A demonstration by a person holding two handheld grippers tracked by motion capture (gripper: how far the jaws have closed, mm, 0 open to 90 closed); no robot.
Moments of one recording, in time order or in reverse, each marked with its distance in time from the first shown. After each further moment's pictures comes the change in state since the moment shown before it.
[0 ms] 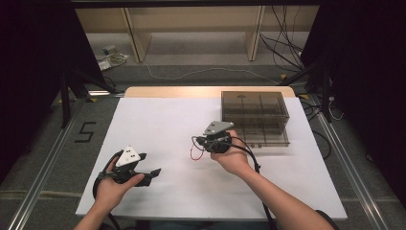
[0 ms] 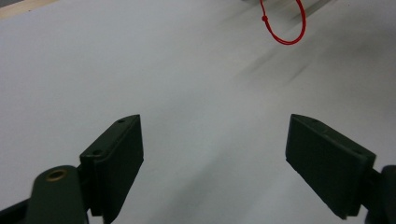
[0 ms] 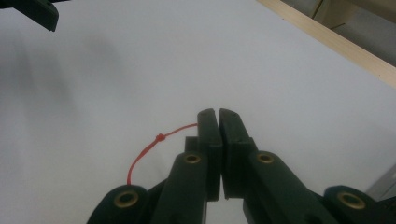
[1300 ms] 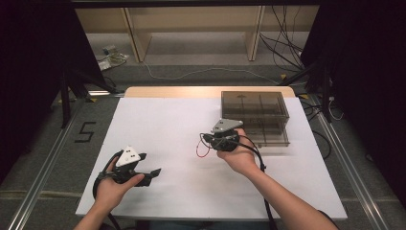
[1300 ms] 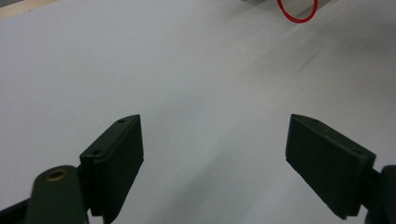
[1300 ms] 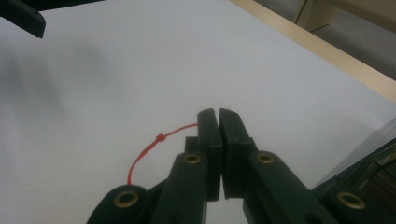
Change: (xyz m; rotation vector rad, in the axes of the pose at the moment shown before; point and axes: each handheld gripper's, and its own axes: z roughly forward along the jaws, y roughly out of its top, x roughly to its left) left arm 0.000 0.000 0.000 -0.001 0.000 -0.001; right arm -0.011 -0.004 -0.019 -0.018 -0.042 0.026
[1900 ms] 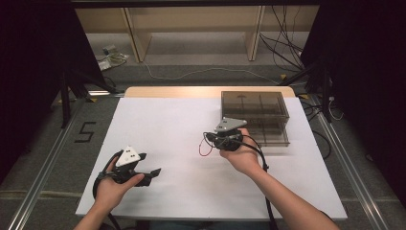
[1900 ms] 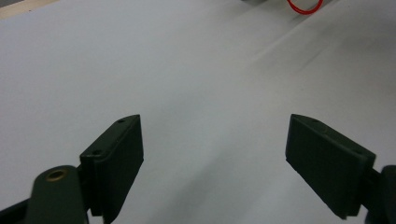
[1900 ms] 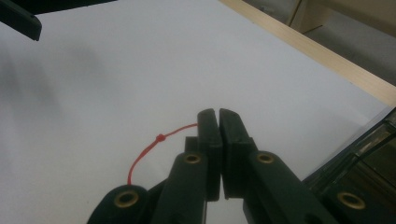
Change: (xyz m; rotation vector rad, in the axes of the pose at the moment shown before) left arm 0.000 0.000 0.000 -0.001 0.001 -0.003; right arm -0.004 -0.001 -0.008 -0.010 -0.014 0.010
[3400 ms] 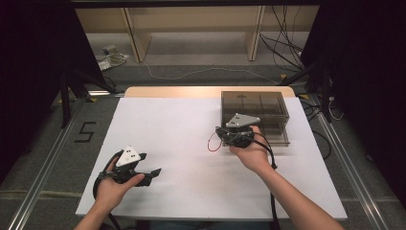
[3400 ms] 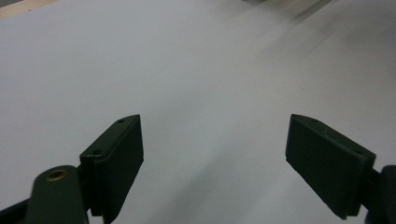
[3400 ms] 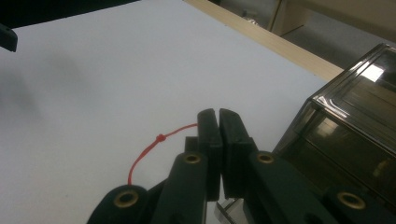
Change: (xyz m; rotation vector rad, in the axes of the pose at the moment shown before) left arm 0.000 0.000 0.000 0.003 0.001 0.004; right arm -0.022 -0.007 -0.021 -0.026 -0.049 0.046
